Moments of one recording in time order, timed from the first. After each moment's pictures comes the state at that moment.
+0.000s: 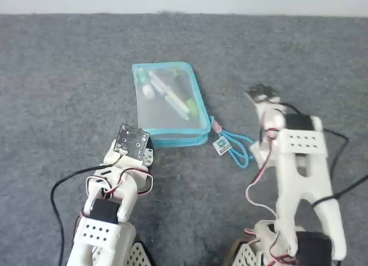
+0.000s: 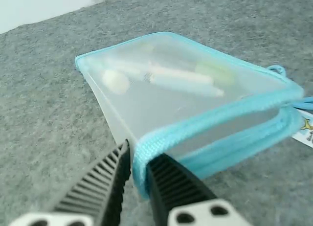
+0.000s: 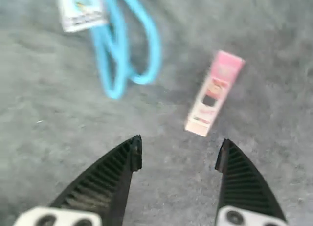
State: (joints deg) left arm 5.4 -82.3 95.9 31.8 -5.1; right arm 3.0 -22.3 39.7 76.0 24.3
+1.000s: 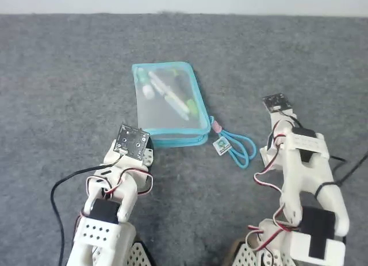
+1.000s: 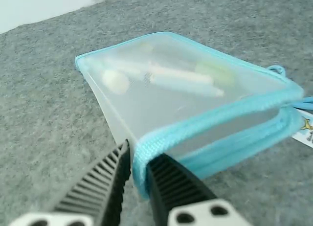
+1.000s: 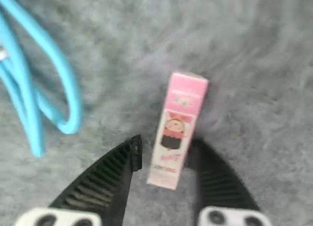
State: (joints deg) left arm 5.4 -82.3 95.9 31.8 -5.1; right arm 9.6 -9.9 48.4 51.4 24.2
